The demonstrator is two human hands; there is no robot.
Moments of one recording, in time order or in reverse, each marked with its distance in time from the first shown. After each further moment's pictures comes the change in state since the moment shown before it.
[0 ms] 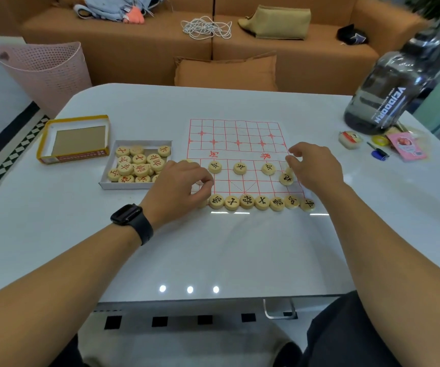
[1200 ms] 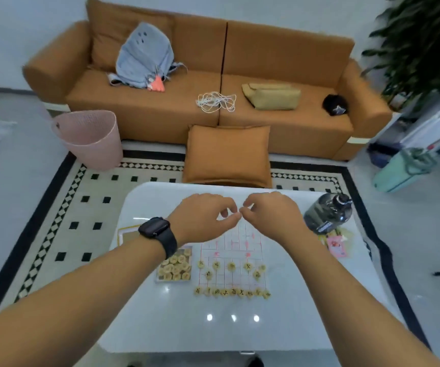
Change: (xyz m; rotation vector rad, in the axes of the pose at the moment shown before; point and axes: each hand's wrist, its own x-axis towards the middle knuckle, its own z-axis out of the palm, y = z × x) left_hand 0.299 0.132 -0.411 -0.042 -0.462 -0.197; right_hand 0.090 -0.274 -0.430 -0.116 -0.353 -0.223
